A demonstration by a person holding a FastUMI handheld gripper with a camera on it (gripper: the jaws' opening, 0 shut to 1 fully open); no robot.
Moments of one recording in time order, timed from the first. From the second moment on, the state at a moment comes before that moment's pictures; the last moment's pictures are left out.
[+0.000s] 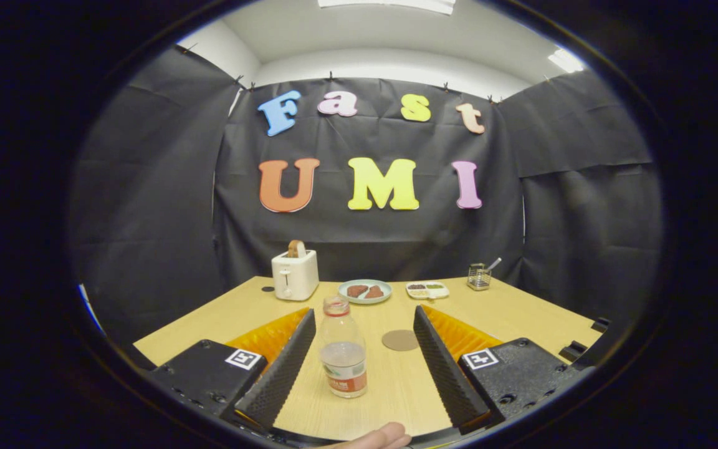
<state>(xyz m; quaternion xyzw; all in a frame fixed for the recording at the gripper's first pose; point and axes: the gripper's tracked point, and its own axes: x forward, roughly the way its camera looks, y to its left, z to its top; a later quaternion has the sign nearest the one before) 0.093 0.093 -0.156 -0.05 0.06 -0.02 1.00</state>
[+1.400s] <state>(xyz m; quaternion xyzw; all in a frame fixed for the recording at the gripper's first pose) 0.180 0.091 -0.275 -0.10 0.08 -0.08 0.99</state>
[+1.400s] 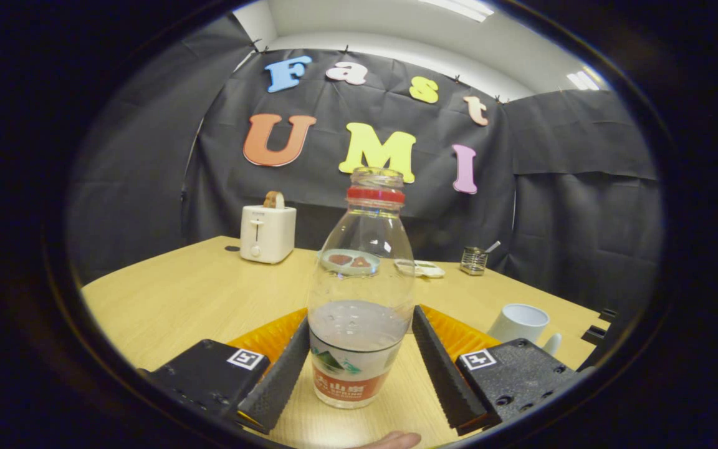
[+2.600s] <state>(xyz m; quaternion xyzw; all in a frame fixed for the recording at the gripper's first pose) 0.160 0.088 -0.207 0.23 0.11 -0.01 0.97</state>
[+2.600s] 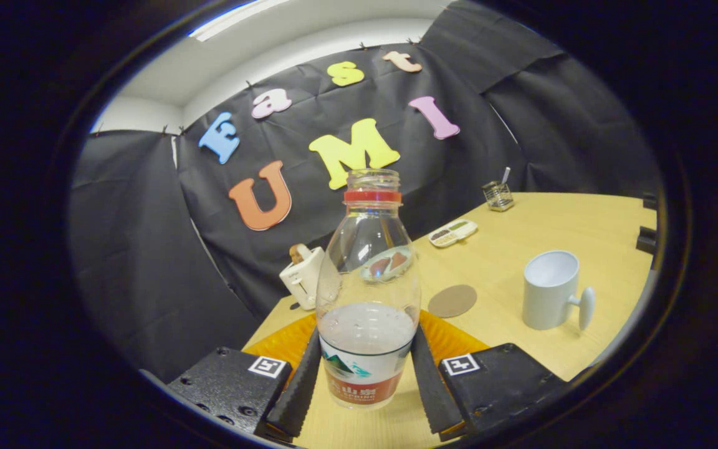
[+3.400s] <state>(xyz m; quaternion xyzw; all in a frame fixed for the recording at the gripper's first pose) 0.164 0.071 -0.217 0.53 0.10 0.00 0.84</state>
